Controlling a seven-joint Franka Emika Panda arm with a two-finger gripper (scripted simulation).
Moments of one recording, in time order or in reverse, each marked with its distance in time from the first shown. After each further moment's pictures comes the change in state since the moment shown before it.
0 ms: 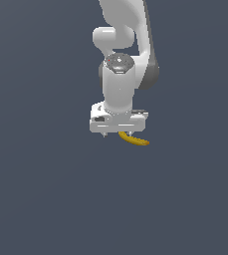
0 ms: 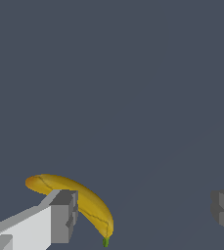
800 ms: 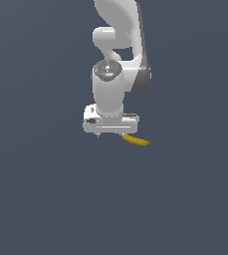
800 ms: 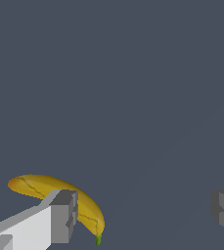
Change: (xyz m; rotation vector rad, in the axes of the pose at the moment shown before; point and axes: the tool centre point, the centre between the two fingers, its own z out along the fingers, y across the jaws) arm -0.010 0.026 0.015 0.005 -0.038 0.069
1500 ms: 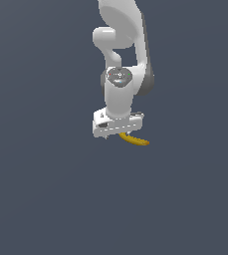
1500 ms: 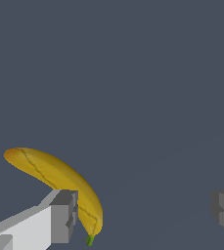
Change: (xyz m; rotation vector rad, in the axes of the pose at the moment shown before) arm -0.018 -0.026 0.029 -0.014 0.002 -0.241
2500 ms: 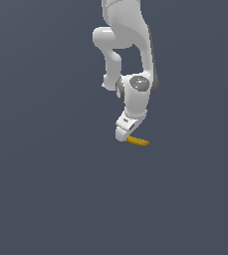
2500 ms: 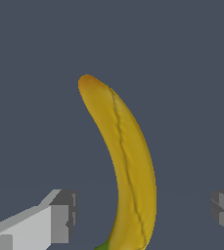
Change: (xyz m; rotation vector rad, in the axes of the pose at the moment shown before) arm -0.043 -0.083 0.063 -0.008 0.012 -0.637
